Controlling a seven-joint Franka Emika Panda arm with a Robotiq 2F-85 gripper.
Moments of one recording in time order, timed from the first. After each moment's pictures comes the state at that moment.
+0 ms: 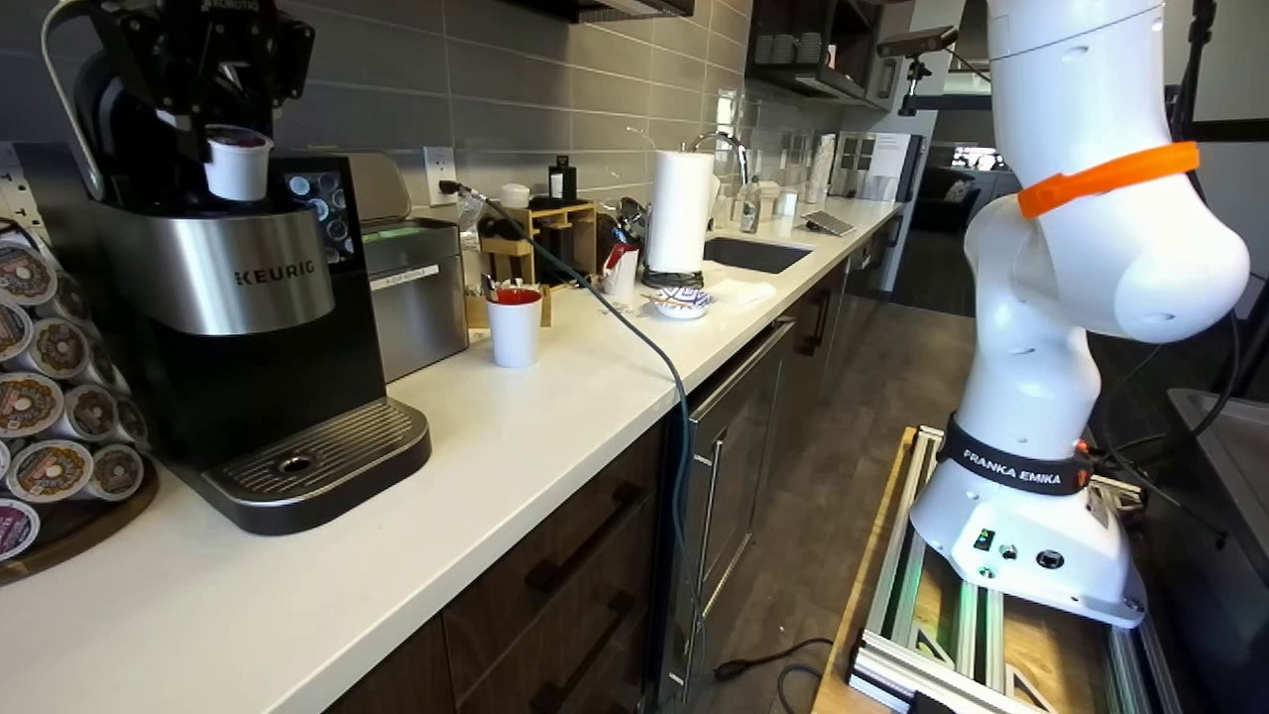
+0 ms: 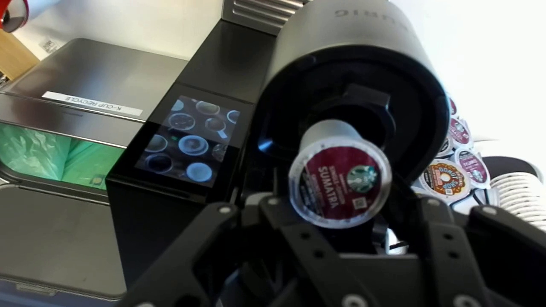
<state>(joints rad) 0.55 0.37 0.23 -1.34 -0.44 1.98 0.58</state>
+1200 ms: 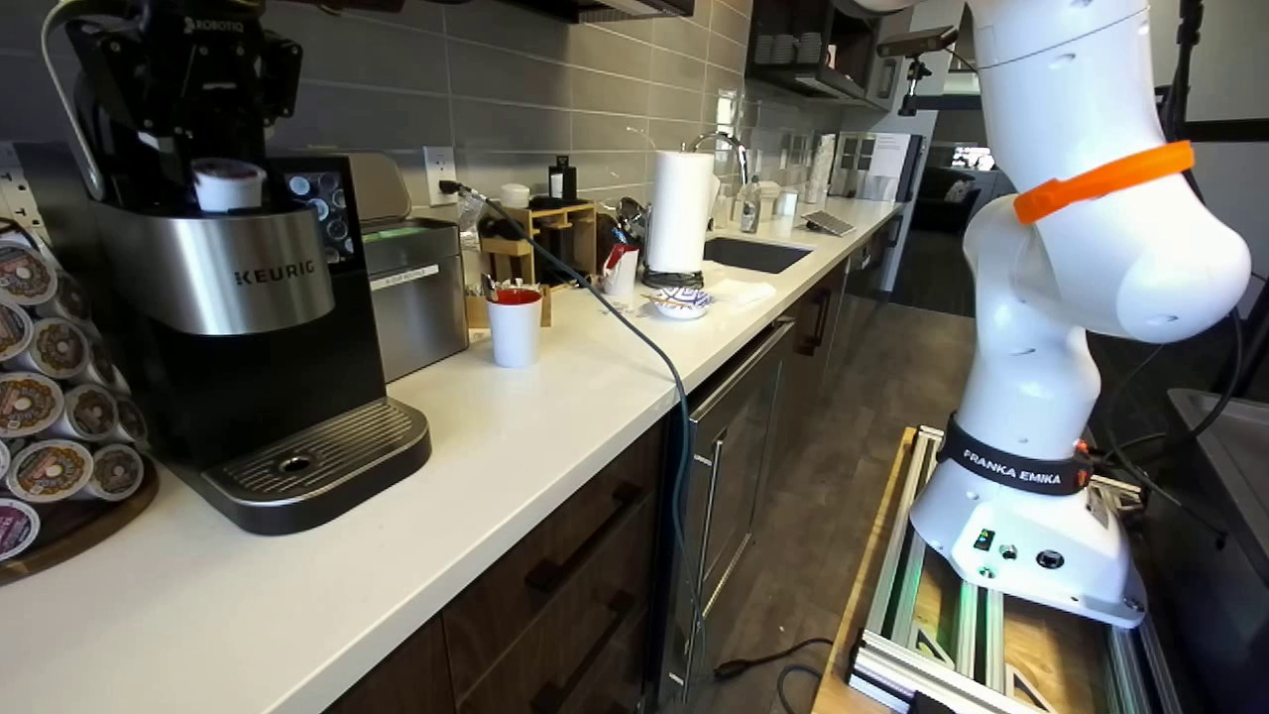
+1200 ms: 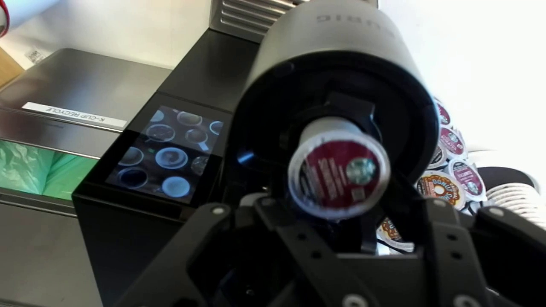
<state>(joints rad) 0.56 0.42 0.23 -1.28 -0.43 1.95 0.58</state>
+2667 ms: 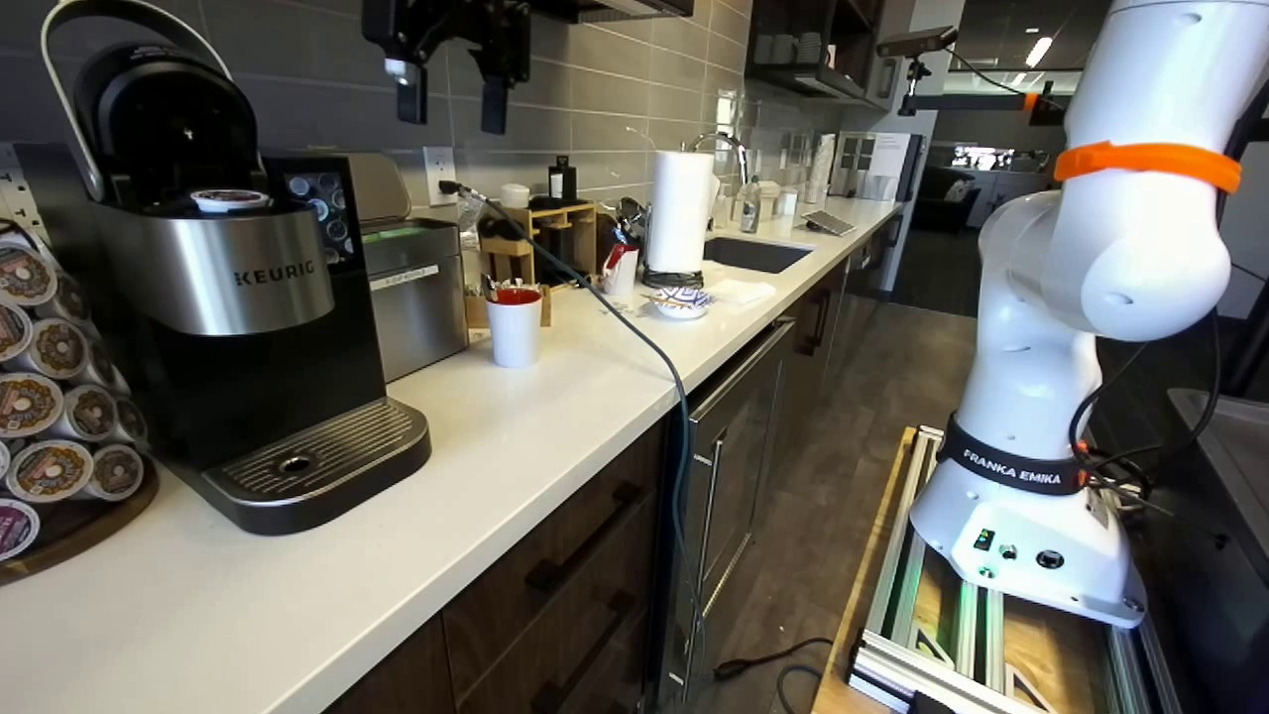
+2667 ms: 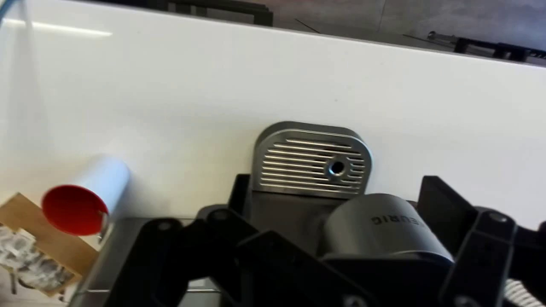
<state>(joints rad) 0.36 -0.13 0.27 -1.85 0.00 1.87 0.46</state>
